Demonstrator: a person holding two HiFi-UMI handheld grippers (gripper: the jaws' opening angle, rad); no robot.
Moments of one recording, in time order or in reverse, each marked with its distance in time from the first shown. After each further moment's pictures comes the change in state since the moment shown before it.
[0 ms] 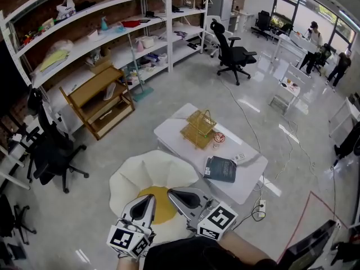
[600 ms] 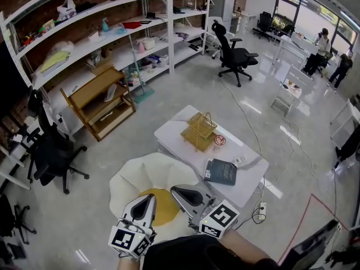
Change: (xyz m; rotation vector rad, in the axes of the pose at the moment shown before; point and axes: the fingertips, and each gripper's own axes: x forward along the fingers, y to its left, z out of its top) left arm 0.018 -0.002 0.005 0.025 -0.035 0.022; right arm -0.006 -0.029 0.005 0.003 -0.004 -0.025
